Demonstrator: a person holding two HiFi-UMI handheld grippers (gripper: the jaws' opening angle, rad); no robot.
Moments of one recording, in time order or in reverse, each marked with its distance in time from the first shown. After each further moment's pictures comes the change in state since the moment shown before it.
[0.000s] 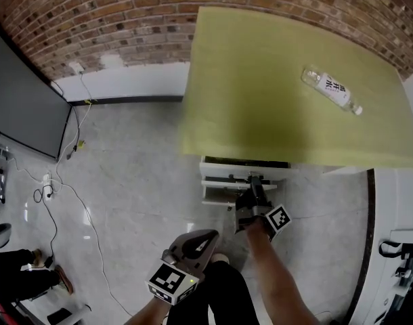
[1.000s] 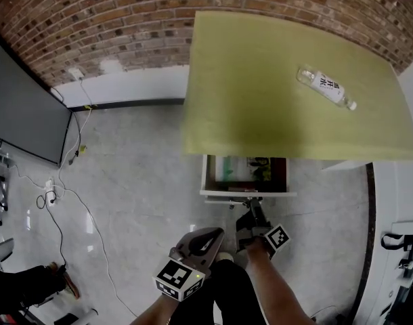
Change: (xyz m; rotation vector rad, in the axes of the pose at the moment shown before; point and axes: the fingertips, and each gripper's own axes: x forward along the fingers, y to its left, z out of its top) left arm -0.007 -0.007 0.002 -0.027 0.001 -0.034; right arm -0.078 -0.019 -0.027 0.000 0.001 -0.090
